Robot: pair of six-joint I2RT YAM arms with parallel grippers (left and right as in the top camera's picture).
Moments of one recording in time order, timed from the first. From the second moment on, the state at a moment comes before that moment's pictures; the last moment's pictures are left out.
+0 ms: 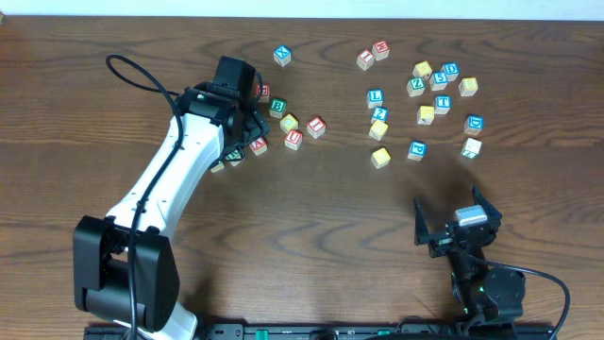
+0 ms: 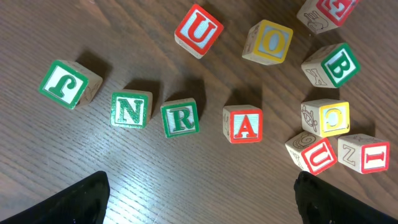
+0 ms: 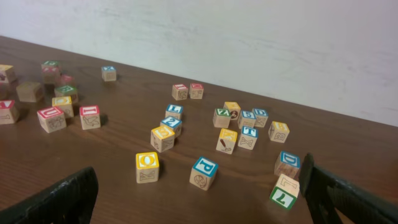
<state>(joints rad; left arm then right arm) -0.28 1.74 1.38 -0.91 -0.13 -0.85 0.09 0.01 0.01 -0.06 -0.11 -0.14</state>
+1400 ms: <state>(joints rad) -0.33 1.89 1.32 -0.82 -0.23 -0.95 0.09 0.01 0.01 -0.06 -0.11 -0.14</state>
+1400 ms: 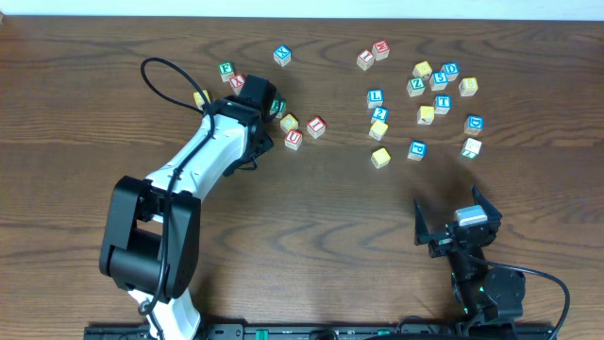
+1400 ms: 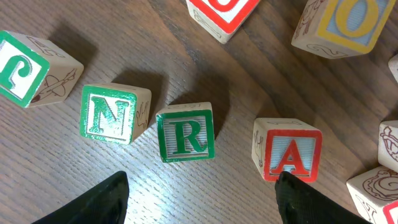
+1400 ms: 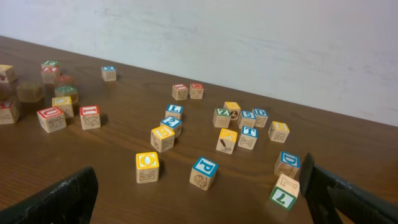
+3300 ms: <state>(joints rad) -0.25 1.96 1.27 -0.67 -0.13 -0.85 0.09 0.01 0.01 -0.06 -0.11 -0.14</state>
